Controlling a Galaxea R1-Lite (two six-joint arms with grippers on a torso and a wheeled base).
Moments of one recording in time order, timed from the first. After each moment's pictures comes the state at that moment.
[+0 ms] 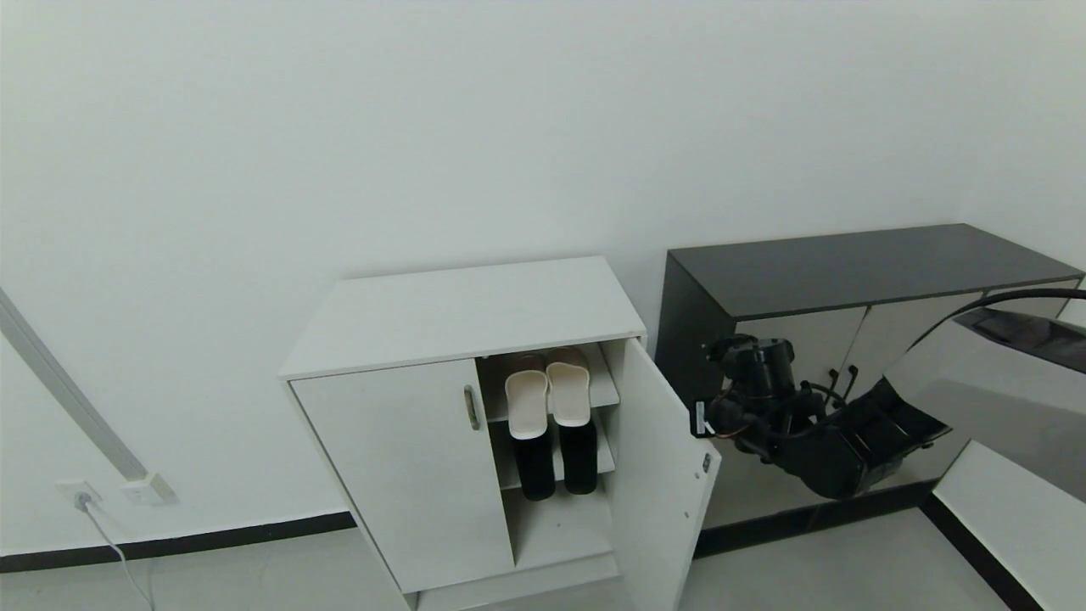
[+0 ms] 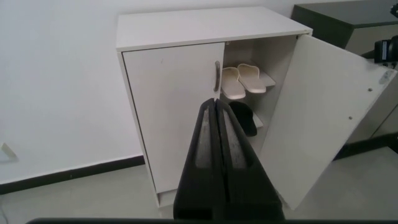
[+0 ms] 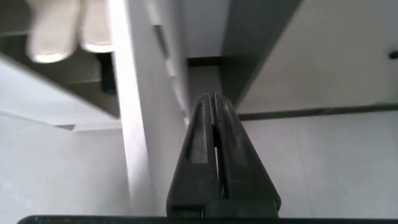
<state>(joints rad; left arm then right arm) 0.00 0.00 0.00 0.00 -0.04 0.00 0.46 2.24 -1.08 -0.68 -0.26 0.17</state>
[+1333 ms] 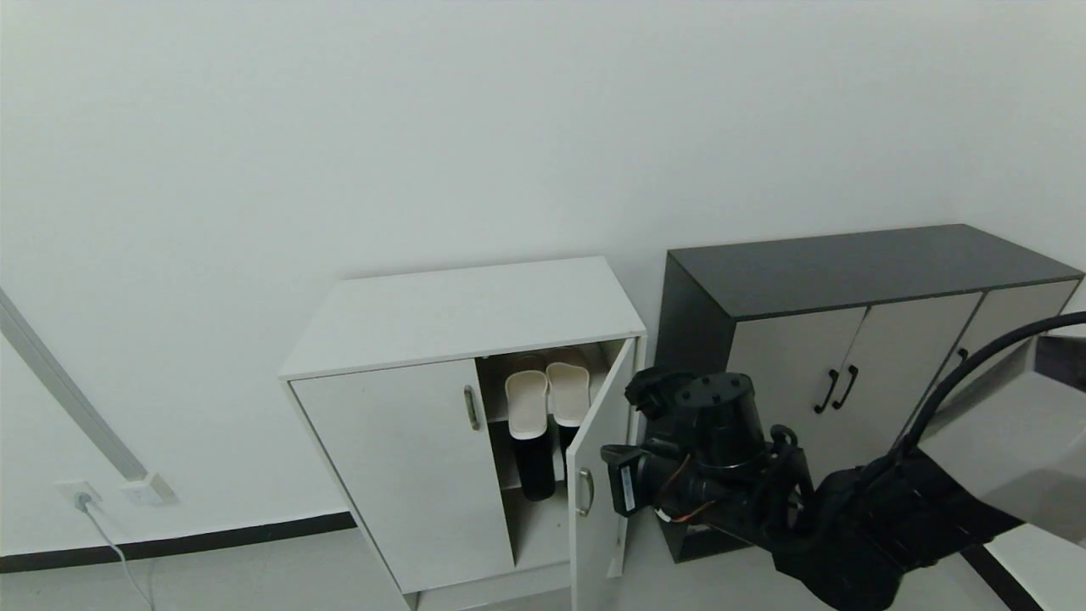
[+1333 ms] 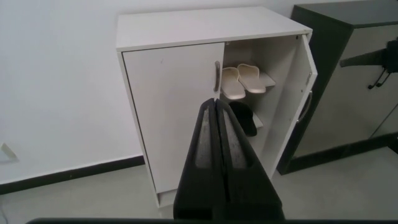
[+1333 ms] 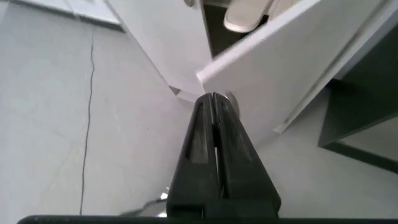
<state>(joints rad) 0.00 0.00 0.00 0.00 -0.04 0.00 0.77 2.06 -0.87 -0.78 -0.06 0.19</state>
